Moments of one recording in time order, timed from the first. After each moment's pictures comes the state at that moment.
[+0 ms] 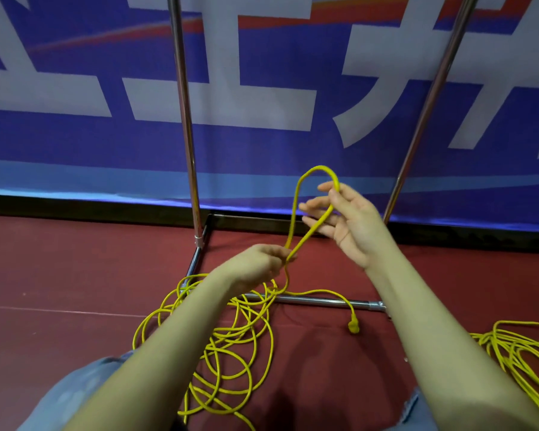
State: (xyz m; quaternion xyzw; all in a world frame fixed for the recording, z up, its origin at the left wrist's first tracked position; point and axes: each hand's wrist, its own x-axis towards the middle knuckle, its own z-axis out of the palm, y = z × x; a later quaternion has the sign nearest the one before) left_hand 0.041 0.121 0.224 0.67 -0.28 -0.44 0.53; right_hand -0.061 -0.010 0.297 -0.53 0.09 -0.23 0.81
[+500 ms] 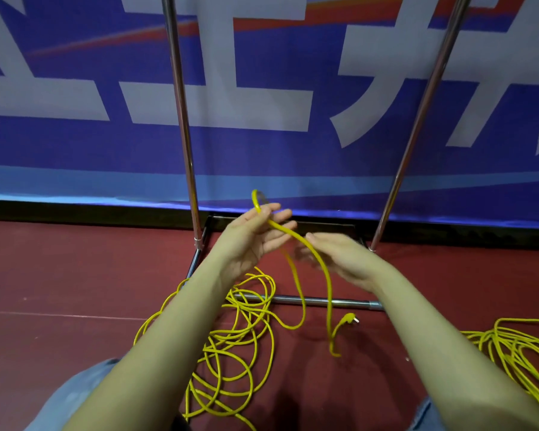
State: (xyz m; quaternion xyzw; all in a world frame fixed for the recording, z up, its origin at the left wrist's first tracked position) left_hand 0.046 0.119 0.262 0.40 -0.14 -0.41 0.81; right_hand -0.069 -0.019 0.255 -0.71 0.21 0.00 0.67
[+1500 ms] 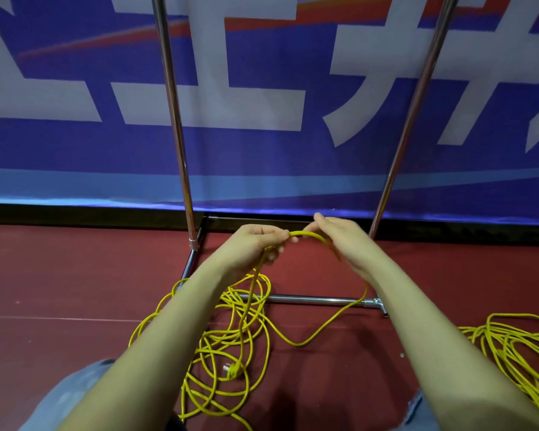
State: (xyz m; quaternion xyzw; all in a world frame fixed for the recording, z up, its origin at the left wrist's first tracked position) left_hand 0.039 0.117 0.254 0.61 -0.29 -0.40 0.62; right_hand -0.068 -0.036 0.257 -0.77 0.24 -0.15 0.57
